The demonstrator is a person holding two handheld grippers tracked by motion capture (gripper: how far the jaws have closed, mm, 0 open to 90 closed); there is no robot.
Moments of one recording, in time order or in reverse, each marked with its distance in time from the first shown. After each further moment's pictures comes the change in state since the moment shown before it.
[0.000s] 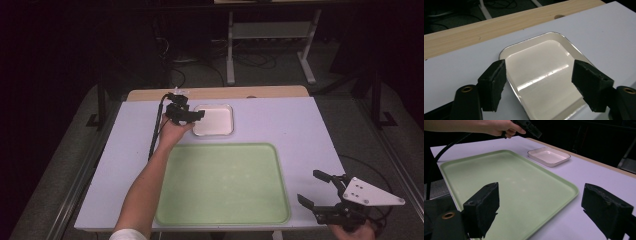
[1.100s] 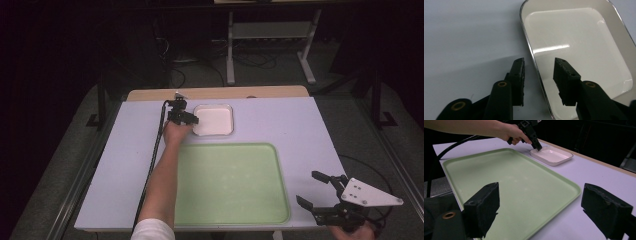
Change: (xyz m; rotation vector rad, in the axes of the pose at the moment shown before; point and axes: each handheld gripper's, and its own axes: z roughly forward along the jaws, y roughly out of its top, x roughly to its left) left arm 0.027 -0.018 0.047 0.269 0.036 -0.264; right arm 0.002 0.000 0.001 0.012 0.013 -0.010
